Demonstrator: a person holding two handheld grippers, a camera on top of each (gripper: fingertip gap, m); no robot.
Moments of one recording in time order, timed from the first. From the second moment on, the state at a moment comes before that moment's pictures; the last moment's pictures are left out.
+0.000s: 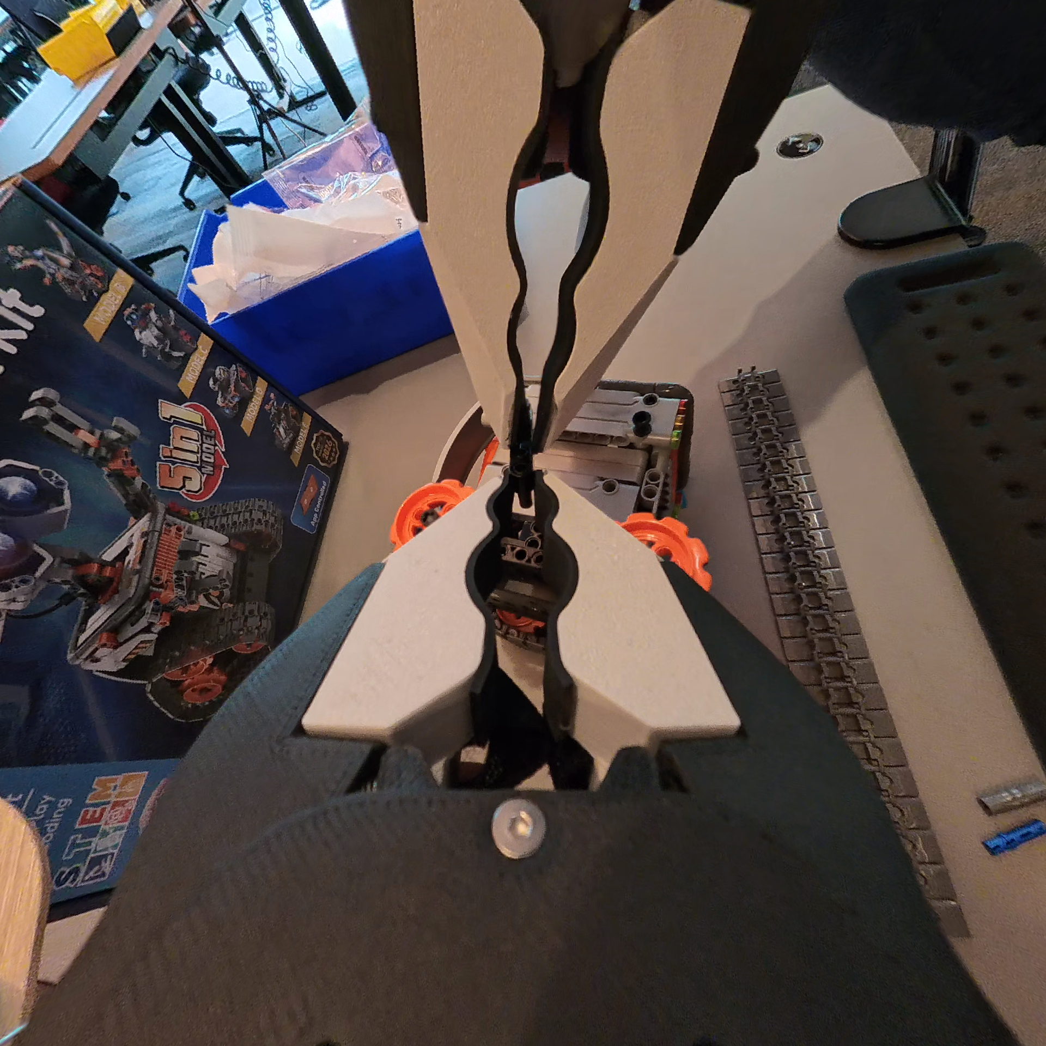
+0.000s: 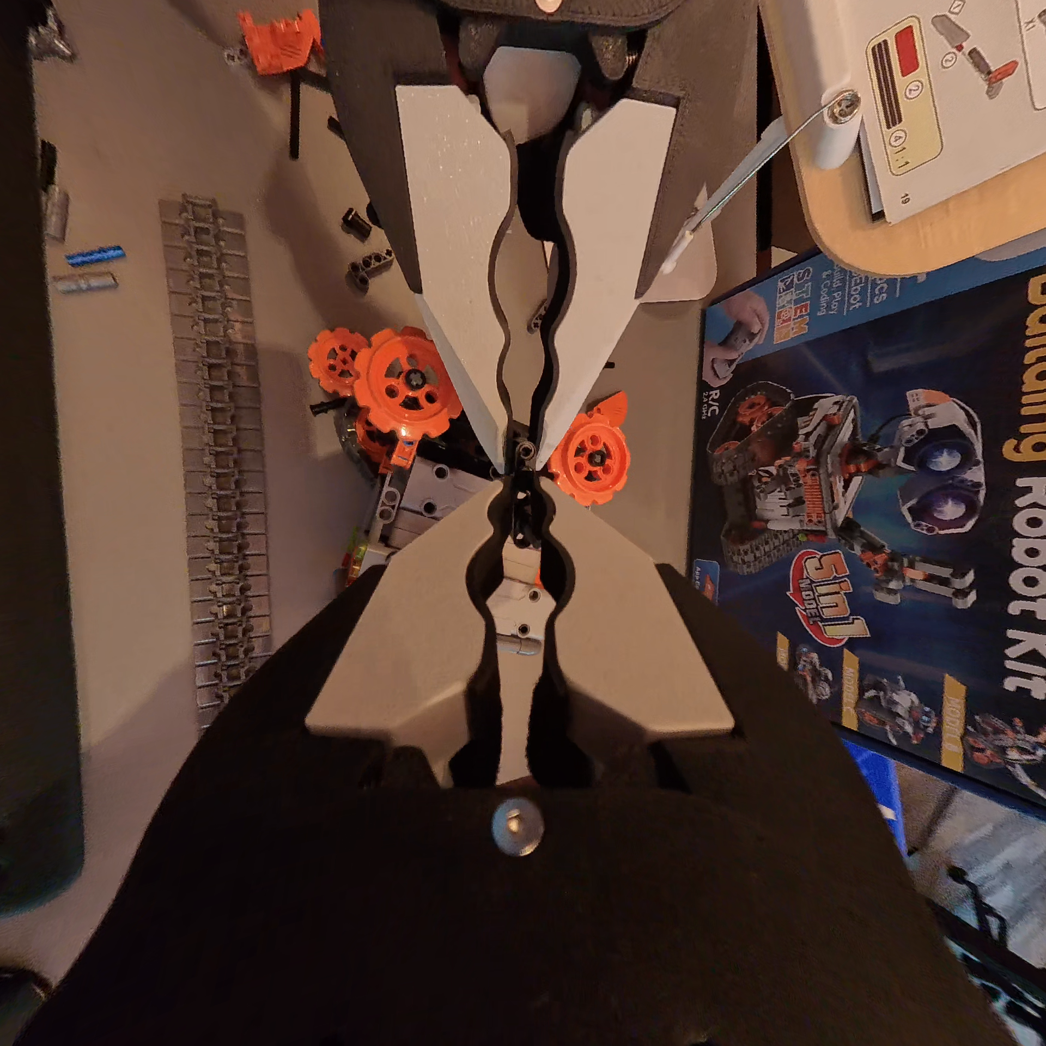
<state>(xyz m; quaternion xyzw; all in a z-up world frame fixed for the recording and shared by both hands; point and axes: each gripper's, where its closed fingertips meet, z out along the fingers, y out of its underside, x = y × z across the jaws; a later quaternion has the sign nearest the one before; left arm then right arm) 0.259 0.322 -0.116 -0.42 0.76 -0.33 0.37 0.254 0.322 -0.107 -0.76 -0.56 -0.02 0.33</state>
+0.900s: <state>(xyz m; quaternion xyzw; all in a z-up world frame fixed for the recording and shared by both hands) 0.254 0.329 -0.122 -0.44 0.75 -0.31 0.38 0.266 0.325 -0.150 -0.80 -0.53 0.03 0.27</state>
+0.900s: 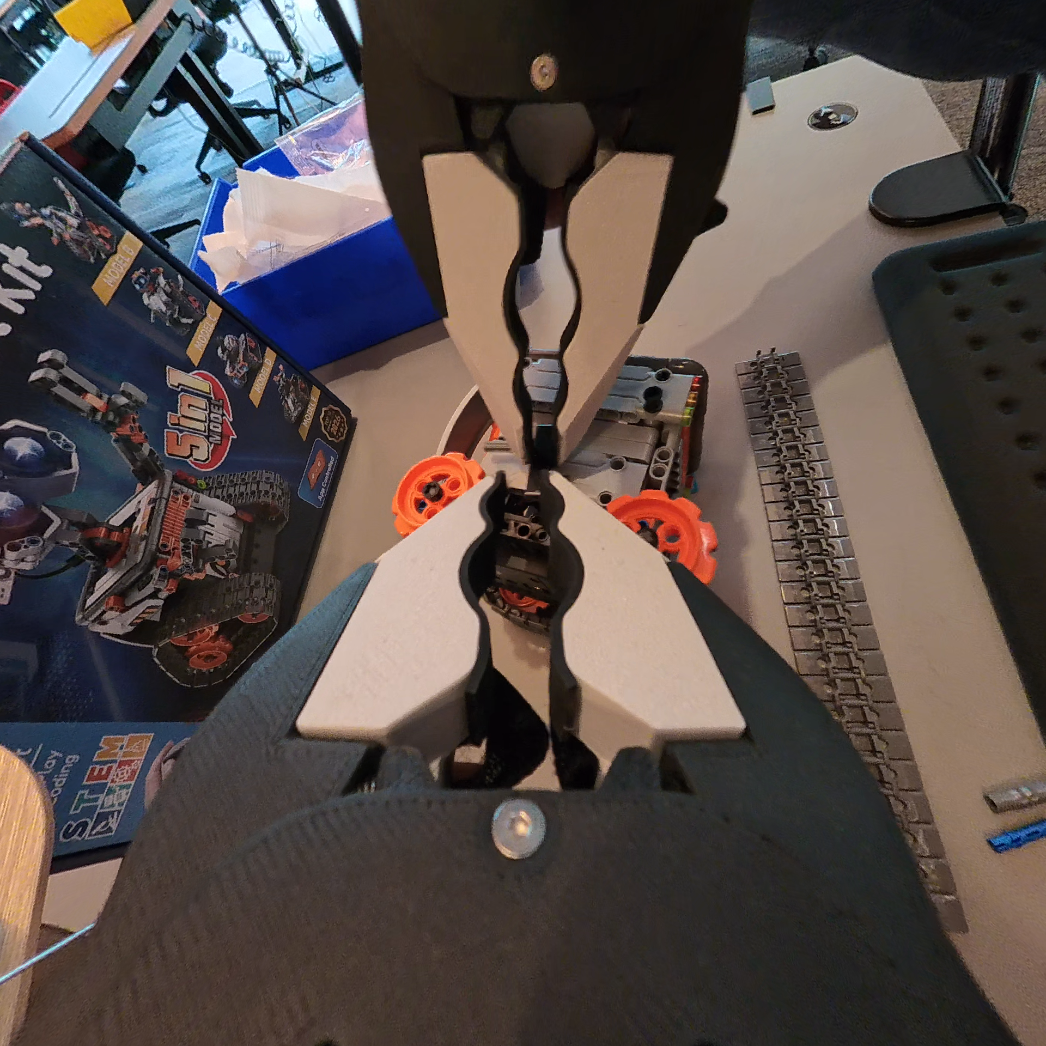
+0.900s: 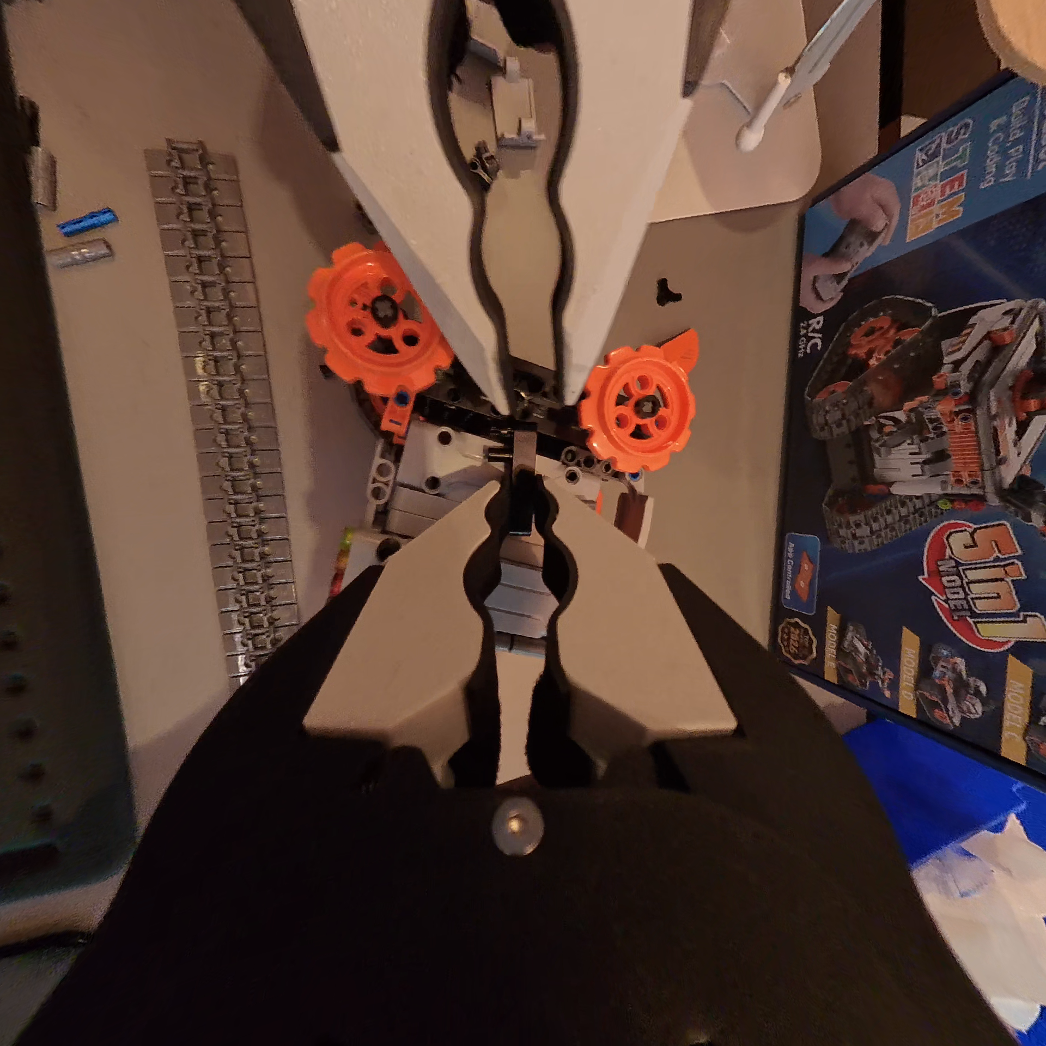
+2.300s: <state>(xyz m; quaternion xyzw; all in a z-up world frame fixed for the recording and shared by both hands) 0.259 0.314 -0.094 -0.34 0.76 -0.26 0.49 0.257 0.319 -0.093 -0.71 -0.59 -0.07 0.38</state>
